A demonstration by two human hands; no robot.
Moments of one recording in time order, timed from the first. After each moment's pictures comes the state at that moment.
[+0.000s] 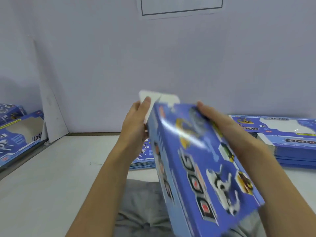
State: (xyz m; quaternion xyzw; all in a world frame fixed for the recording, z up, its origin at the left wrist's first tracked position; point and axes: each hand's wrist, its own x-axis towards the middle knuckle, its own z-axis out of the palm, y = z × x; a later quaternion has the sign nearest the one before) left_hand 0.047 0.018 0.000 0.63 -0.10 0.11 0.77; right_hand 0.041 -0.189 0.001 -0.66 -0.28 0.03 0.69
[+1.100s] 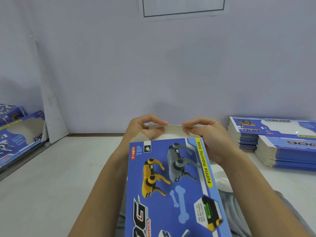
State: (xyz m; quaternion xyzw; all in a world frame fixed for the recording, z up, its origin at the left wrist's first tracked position) left_hand 0.054 0.037 -0.011 0.73 -0.20 0.06 0.65; right_hand 0.056 -0.171 -0.019 -0.65 -0.11 -0.03 0.75
